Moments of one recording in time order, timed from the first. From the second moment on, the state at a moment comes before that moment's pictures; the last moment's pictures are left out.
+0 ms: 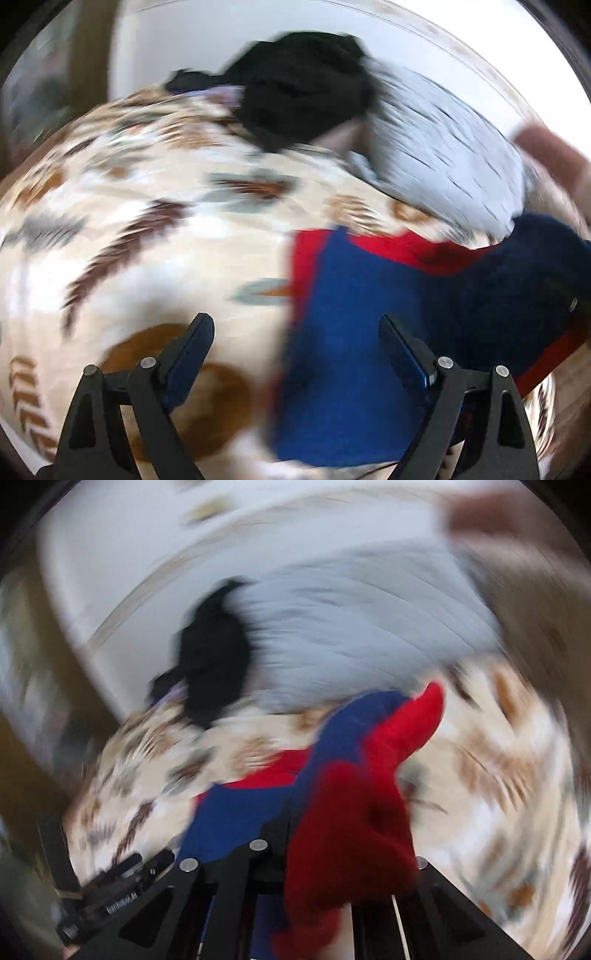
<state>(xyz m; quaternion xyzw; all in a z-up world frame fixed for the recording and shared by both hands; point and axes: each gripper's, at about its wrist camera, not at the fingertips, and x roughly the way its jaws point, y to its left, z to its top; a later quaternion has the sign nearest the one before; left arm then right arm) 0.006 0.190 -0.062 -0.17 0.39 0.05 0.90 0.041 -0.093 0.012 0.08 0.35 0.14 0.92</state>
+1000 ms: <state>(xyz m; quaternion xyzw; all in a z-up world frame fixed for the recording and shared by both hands) 0.114 0.151 -0.080 -0.27 0.50 -0.15 0.81 0.021 0.011 -0.088 0.01 0.41 0.24 0.88</state>
